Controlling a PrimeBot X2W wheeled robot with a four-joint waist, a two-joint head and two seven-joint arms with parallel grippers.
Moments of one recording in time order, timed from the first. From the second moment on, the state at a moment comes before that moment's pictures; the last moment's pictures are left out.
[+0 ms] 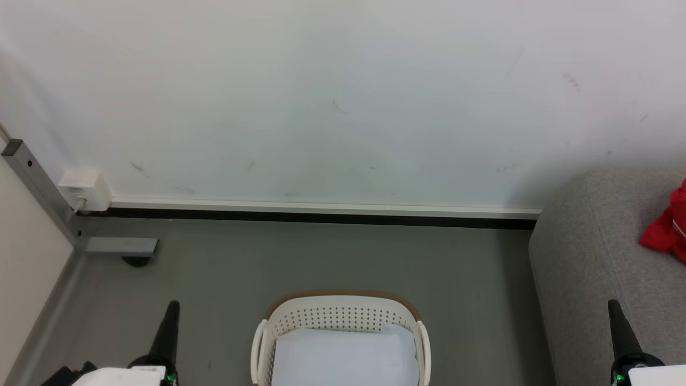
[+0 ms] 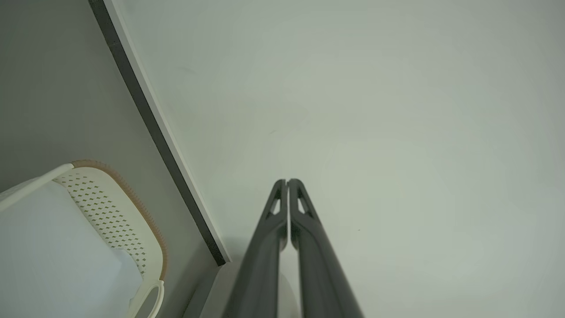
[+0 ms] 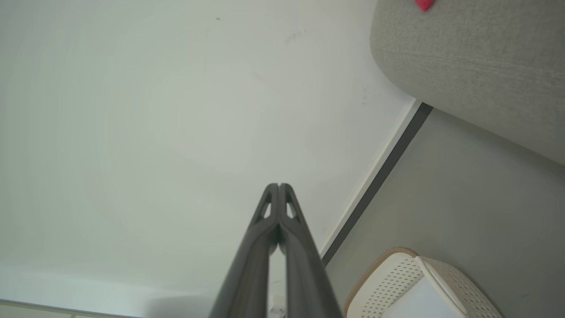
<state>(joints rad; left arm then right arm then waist) -0.08 0.05 0.09 0.26 -1.38 -0.11 0.06 -0.07 -0.04 -0.11 0.26 1.38 0.13 0.06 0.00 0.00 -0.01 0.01</state>
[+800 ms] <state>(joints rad) -0.10 0.05 0.11 0.25 -1.56 -0.12 0.10 -0.10 -0.05 -0.11 0.25 1.56 0.13 0.10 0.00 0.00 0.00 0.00</state>
